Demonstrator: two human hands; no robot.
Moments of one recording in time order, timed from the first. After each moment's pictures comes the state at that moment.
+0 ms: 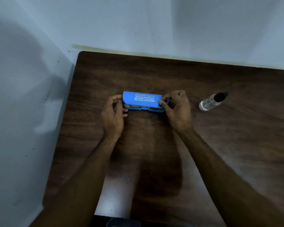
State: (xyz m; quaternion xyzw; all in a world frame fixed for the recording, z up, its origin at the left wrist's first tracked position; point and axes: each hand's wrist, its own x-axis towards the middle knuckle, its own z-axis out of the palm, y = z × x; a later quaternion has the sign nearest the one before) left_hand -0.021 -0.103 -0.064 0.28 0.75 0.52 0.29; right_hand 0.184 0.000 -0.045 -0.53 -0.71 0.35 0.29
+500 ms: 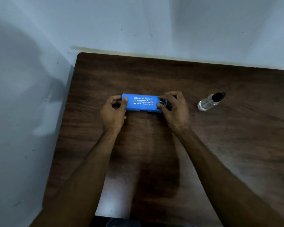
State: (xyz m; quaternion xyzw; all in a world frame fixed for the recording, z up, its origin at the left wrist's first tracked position) left_hand -0.024 -0.089 -0.063 0.22 0.79 0.49 0.31; right_hand 0.186 0.000 -0.053 -0.53 -0.74 0.33 0.26
